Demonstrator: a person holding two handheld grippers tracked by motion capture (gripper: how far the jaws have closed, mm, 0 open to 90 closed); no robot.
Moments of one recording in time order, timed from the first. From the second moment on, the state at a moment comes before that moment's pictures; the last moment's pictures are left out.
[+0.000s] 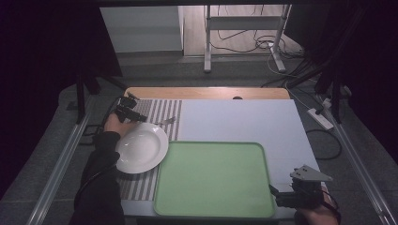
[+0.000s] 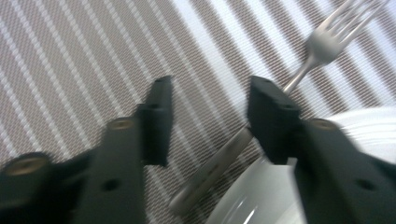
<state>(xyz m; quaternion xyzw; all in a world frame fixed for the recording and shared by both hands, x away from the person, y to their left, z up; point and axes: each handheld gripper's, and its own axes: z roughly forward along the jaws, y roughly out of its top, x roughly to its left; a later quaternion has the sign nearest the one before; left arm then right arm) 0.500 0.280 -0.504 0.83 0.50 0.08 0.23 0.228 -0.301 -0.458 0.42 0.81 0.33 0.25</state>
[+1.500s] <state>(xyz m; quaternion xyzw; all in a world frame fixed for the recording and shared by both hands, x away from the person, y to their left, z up) 0.504 0.284 -0.522 0.86 0.45 0.07 0.22 0.227 -0.300 -0.459 0.42 0.81 0.32 0.25</state>
